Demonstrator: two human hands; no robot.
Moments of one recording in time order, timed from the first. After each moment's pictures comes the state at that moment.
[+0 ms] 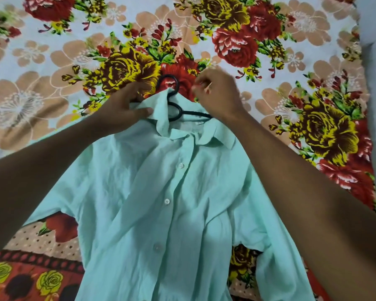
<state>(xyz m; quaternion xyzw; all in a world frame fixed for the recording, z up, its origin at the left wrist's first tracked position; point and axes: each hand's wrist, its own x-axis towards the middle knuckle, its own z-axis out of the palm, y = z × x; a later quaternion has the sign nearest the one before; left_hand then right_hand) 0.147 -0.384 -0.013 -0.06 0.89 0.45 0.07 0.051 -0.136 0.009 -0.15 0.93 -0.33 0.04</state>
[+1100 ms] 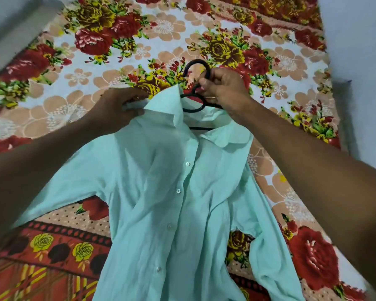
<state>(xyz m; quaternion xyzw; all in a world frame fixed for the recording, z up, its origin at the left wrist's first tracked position) 0.207 -0.421 0.085 0.01 0.95 0.32 -0.08 0.089 -0.149 0.124 -0.14 0.78 -0.59 0.16</state>
